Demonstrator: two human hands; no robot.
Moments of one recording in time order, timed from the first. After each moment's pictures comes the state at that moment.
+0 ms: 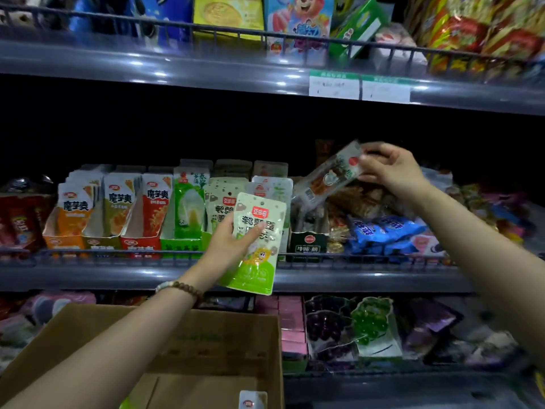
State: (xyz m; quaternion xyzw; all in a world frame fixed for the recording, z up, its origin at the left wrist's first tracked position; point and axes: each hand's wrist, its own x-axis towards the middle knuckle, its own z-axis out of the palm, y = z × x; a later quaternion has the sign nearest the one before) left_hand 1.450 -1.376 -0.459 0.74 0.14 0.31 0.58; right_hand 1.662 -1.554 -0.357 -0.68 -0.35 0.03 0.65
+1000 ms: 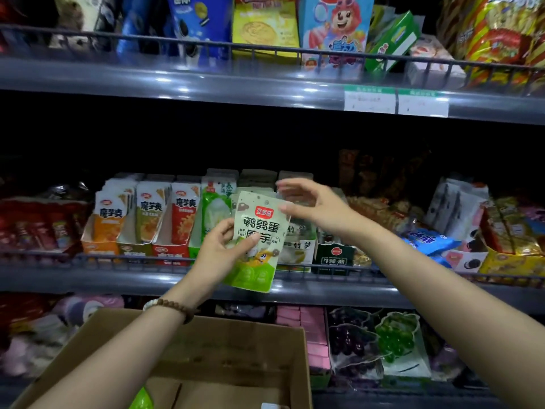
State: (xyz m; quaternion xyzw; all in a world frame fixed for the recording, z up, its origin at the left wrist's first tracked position) left_hand 1.412 -1.327 -0.464 0.70 0.16 0.31 0.63; right_hand 1.565 -1.460 -0.385 -0.68 -0.54 0.13 0.47
